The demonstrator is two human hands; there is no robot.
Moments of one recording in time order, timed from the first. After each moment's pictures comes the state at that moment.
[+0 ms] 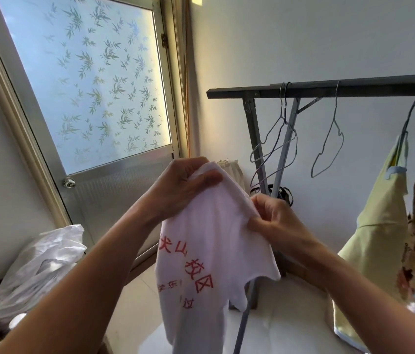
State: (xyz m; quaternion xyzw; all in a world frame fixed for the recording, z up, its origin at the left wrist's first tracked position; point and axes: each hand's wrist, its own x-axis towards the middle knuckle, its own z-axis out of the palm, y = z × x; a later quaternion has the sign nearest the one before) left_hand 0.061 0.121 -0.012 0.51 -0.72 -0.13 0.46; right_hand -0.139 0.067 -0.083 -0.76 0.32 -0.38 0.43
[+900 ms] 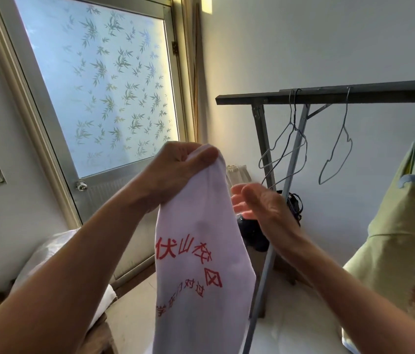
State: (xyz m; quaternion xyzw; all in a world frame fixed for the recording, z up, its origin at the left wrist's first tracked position) left_hand 0.064 0.139 0.026 0.53 -0.68 -0.14 0.48; right_hand -0.111 0.070 -0.064 -0.77 0.23 -0.44 0.41
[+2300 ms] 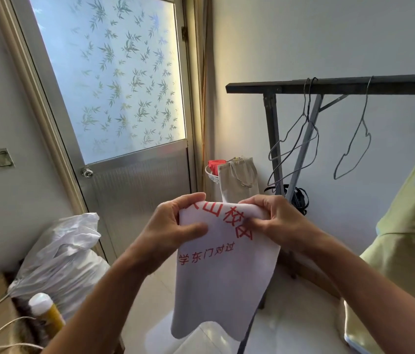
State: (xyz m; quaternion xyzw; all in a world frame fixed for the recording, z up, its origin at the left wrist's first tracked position) left_hand 0.088 0.161 -0.085 0.54 -0.55 -0.33 0.54; right_hand -0.121 0.062 -0.072 -0.79 0.32 -0.29 0.43
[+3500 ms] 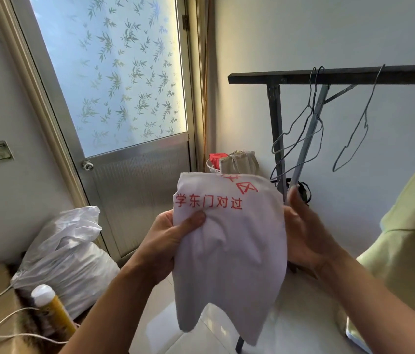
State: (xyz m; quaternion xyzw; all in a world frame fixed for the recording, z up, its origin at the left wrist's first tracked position) left_hand 0.078 0.164 -0.103 0.48 -0.39 -0.46 0.63; right_hand -0.136 0.053 -0.100 -0.43 0.13 -0.26 0.86
